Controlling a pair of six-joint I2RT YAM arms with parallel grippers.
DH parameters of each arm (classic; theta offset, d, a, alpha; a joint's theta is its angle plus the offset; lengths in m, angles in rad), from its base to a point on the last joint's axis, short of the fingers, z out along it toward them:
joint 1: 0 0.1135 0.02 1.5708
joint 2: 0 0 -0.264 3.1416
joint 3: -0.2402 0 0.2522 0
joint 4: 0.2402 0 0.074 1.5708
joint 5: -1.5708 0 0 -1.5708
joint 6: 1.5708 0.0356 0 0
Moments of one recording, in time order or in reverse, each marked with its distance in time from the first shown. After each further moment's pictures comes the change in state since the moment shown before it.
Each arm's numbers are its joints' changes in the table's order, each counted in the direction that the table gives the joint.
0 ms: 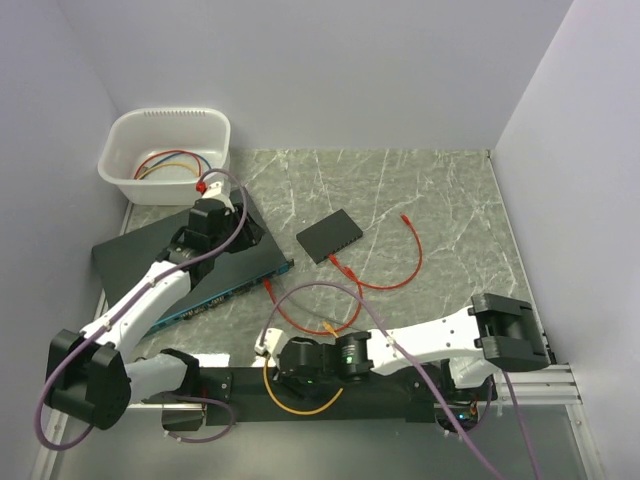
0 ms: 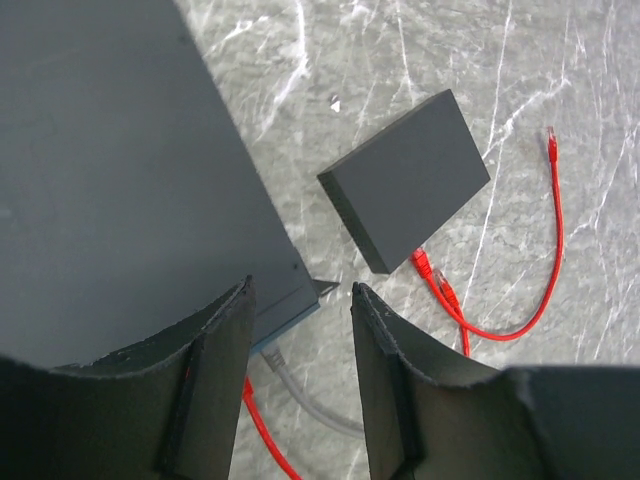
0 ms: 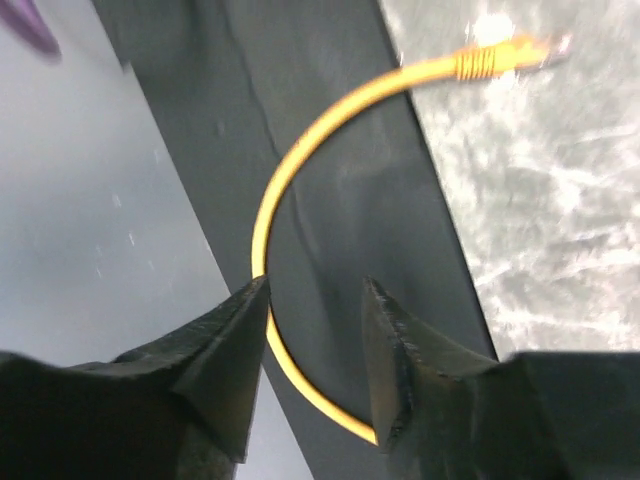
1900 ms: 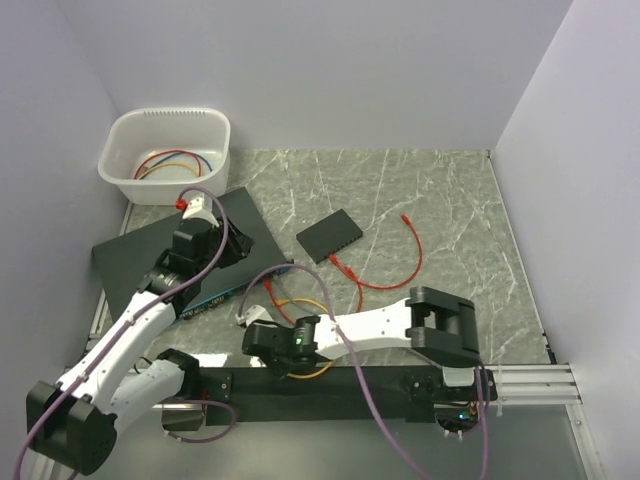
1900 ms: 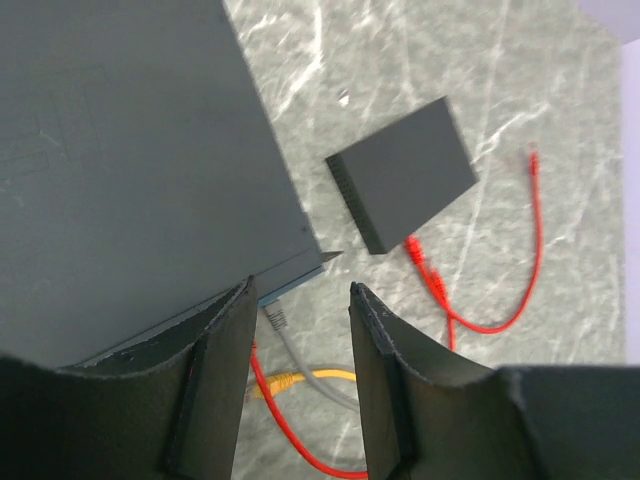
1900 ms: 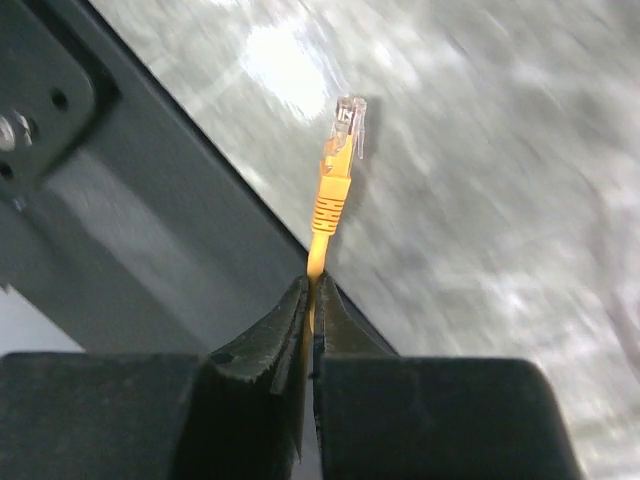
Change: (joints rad) left arm -0.013 0.231 0.111 0.082 0.077 -0.090; right arm -0.112 -0.377 -0.347 0.180 -0.073 0.171
